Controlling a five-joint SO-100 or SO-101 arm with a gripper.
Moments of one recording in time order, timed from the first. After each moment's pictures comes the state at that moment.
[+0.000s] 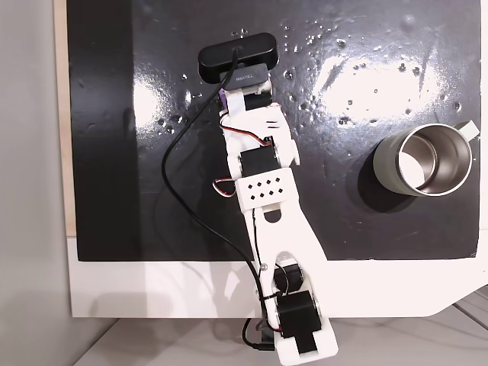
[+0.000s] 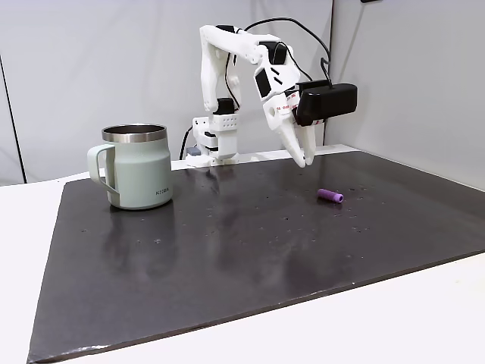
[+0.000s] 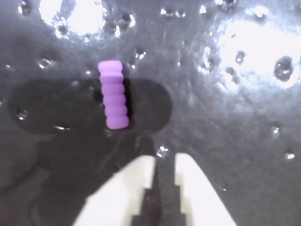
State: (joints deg) arm -16.7 98.0 113.2 43.5 -87.4
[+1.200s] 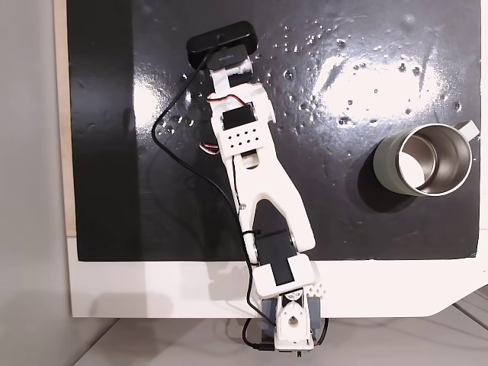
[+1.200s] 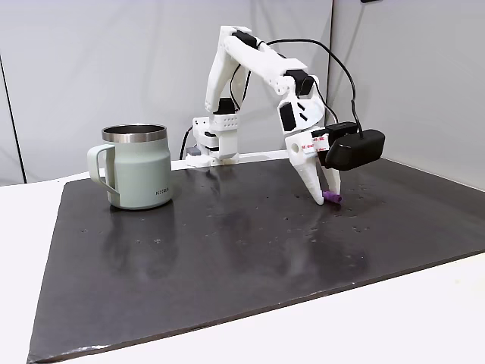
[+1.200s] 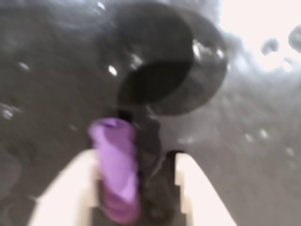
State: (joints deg) arm -18.9 69.3 94.5 41.1 -88.9
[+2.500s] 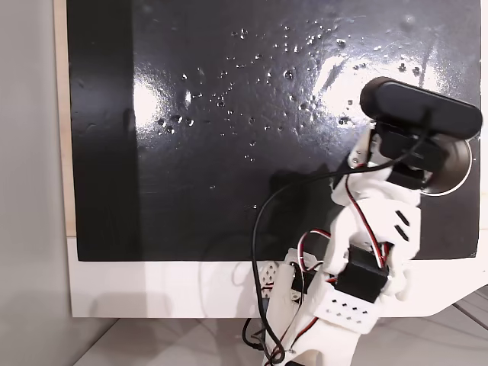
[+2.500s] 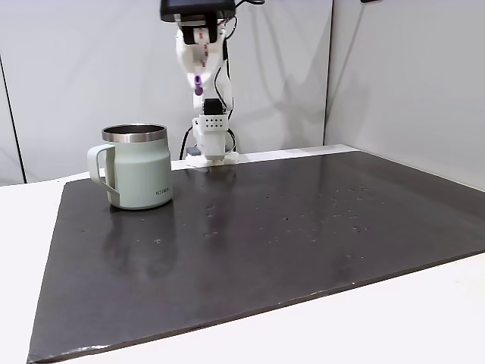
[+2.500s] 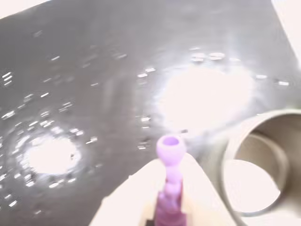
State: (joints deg) arm 20.8 138.5 116.7 57.0 -90.5
